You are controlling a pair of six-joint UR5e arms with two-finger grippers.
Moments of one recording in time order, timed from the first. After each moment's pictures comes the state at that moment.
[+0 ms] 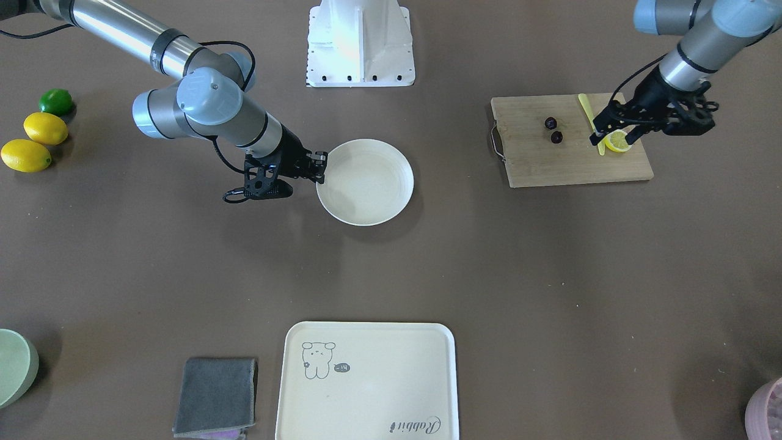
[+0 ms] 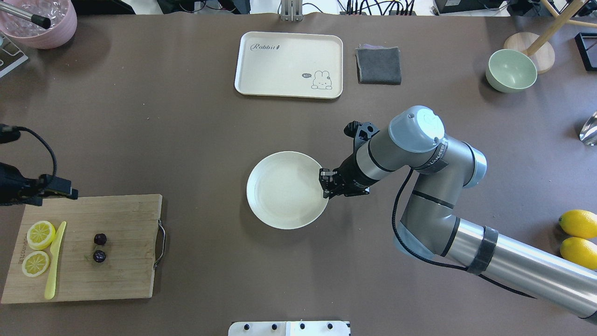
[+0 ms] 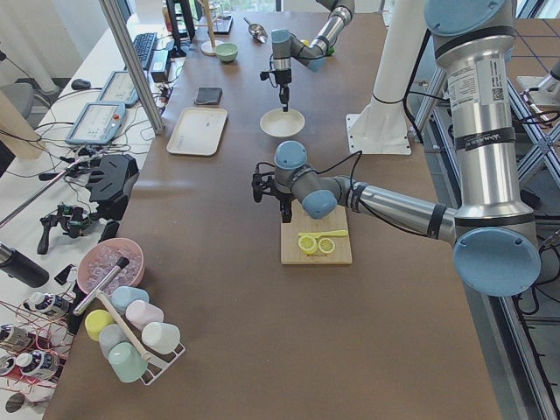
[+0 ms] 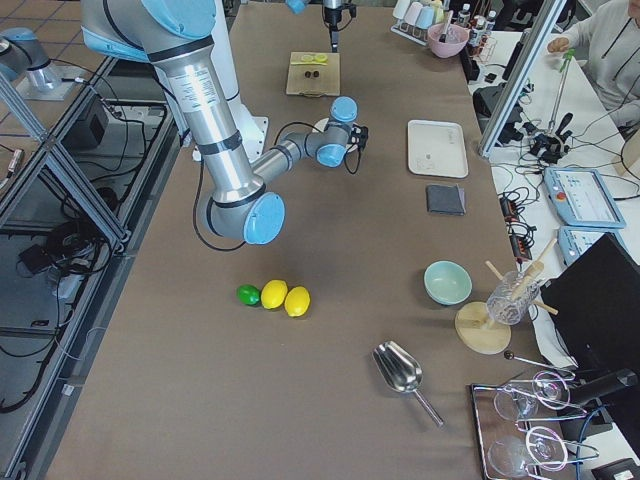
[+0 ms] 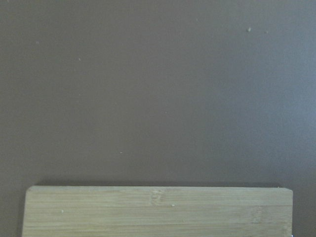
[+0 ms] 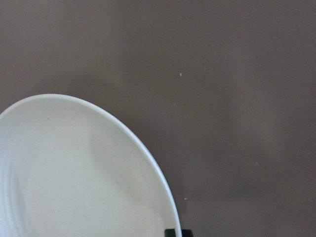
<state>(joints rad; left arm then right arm) -0.78 -1.36 -1.96 -2.23 -2.11 -1.20 0.56 -1.06 1.53 -0.94 2.16 1.48</state>
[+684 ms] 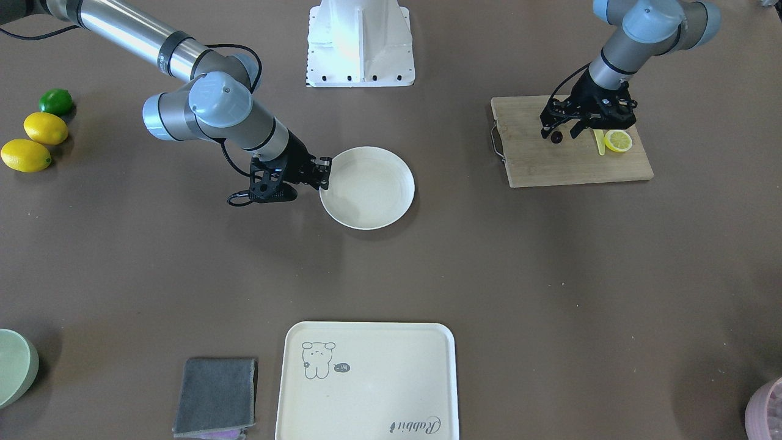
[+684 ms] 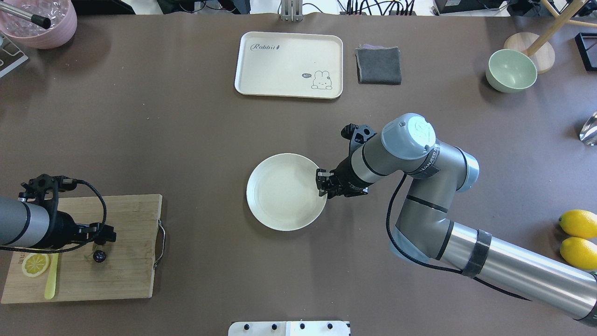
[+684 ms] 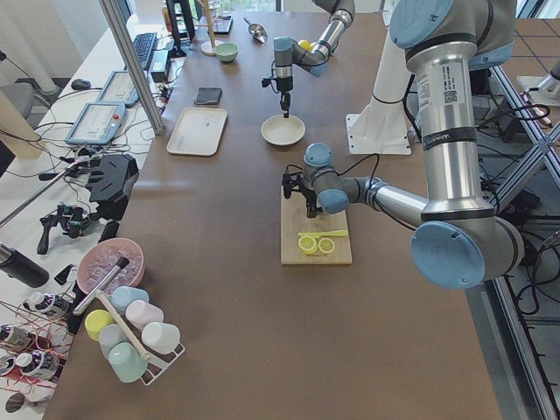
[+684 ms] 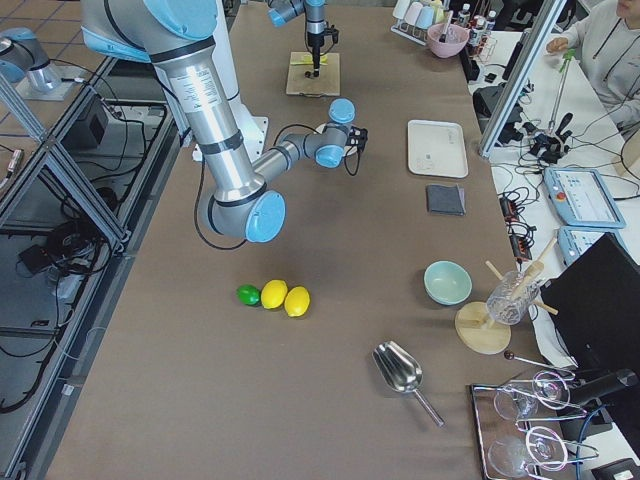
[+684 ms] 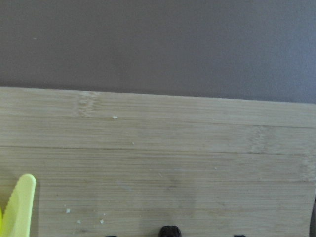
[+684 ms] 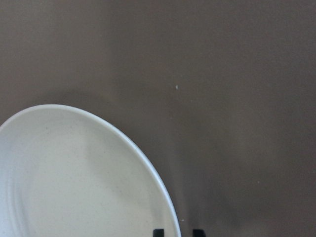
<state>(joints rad) -0.53 -1.37 -1.95 -2.26 -1.94 -1.30 0.54 -1.06 1.51 -0.93 2.09 1.48</state>
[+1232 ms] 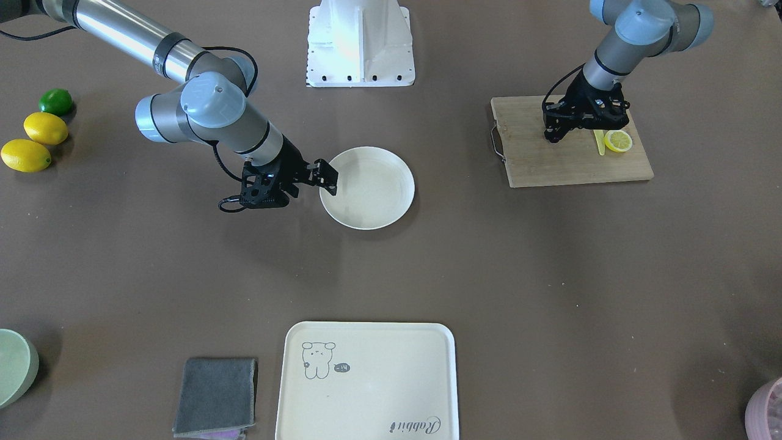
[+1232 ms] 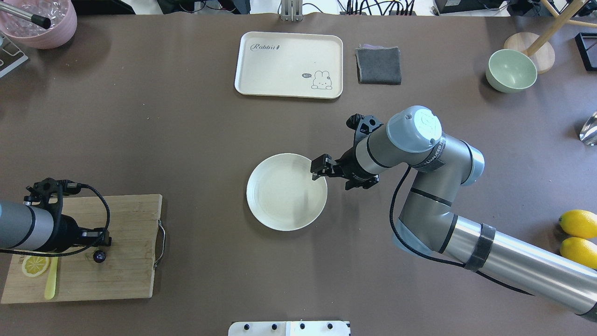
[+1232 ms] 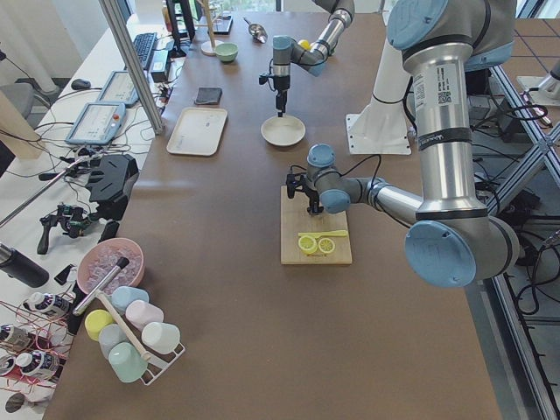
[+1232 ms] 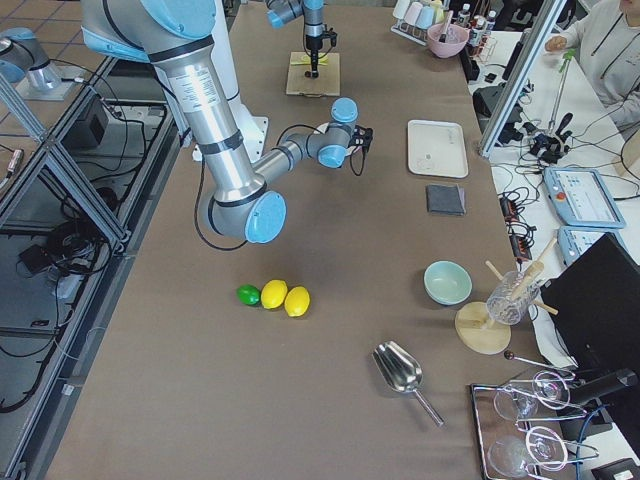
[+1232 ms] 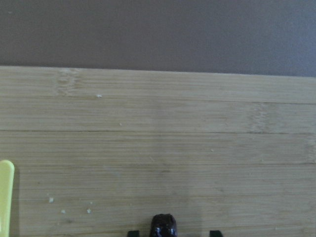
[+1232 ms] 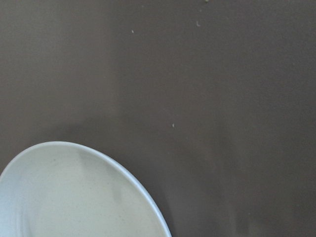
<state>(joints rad) -0.51 -1.37 -1.94 -2.26 -1.94 -1.30 0.57 -1.06 1.52 -0.93 2.07 1.49</state>
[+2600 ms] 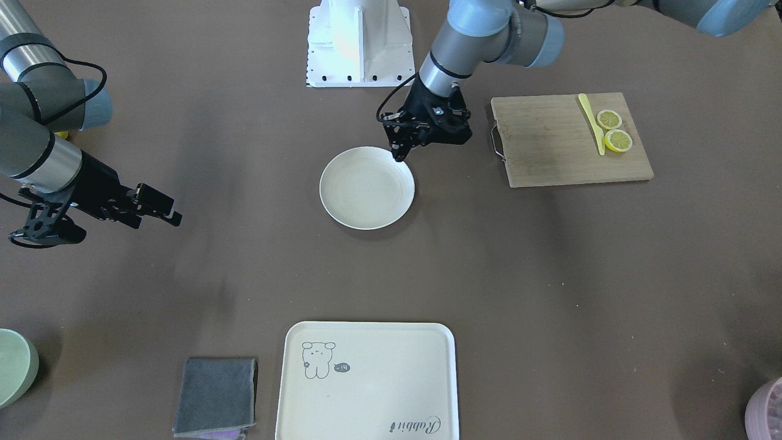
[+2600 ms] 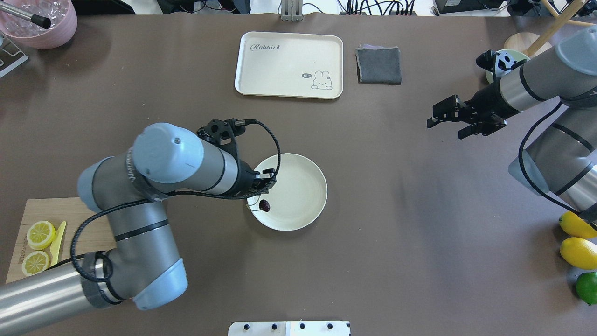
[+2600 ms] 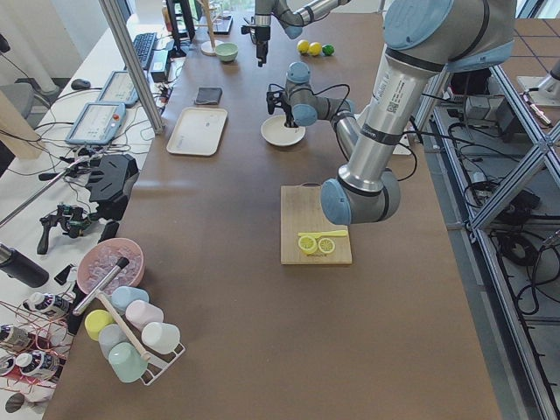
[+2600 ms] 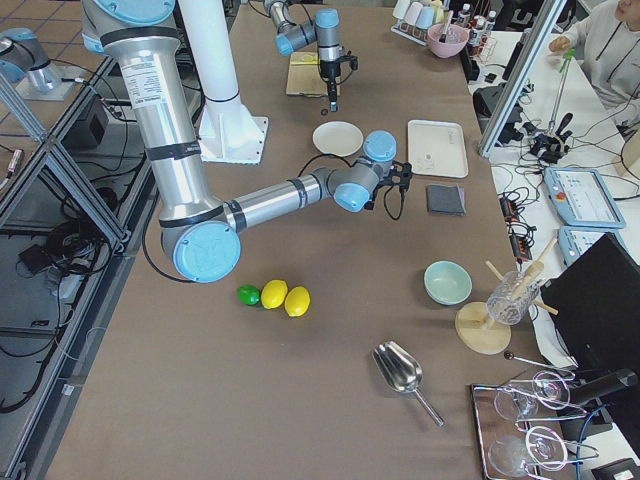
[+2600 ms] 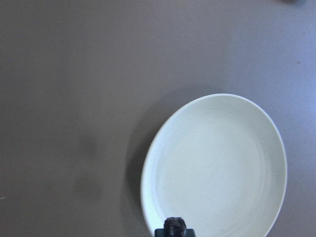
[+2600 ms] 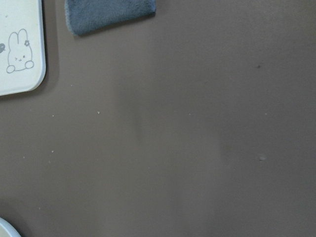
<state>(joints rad) -0.47 -2.16 -1.77 -1.88 -1.84 -1.49 0.98 -1.33 1.62 -0.94 2.37 1.17</state>
